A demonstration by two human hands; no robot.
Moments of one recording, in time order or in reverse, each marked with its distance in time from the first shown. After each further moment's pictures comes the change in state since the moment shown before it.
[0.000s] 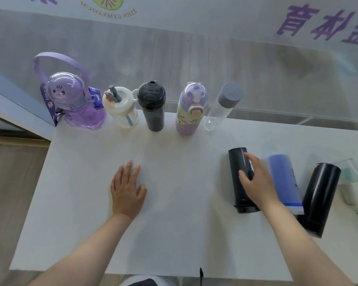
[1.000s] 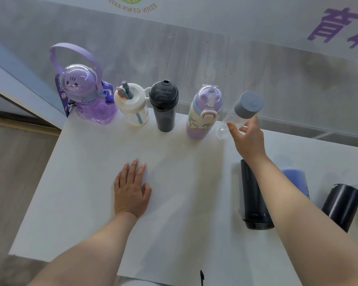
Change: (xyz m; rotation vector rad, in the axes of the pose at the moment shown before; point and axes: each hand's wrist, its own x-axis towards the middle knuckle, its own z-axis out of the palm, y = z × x) left_hand 0.001 0.007 0.006 0.113 0.038 -0.024; right_hand 0.124 -0.079 0.021 0.188 0.100 -0.092
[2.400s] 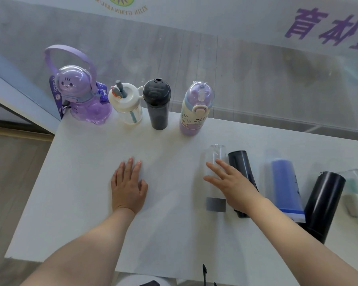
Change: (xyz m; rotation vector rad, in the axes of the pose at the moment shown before) left_hand -0.002 0.000 0.001 -0.009 0.018 0.012; right_hand -0.123 0.035 -0.020 -0.993 -0.697 -0.620
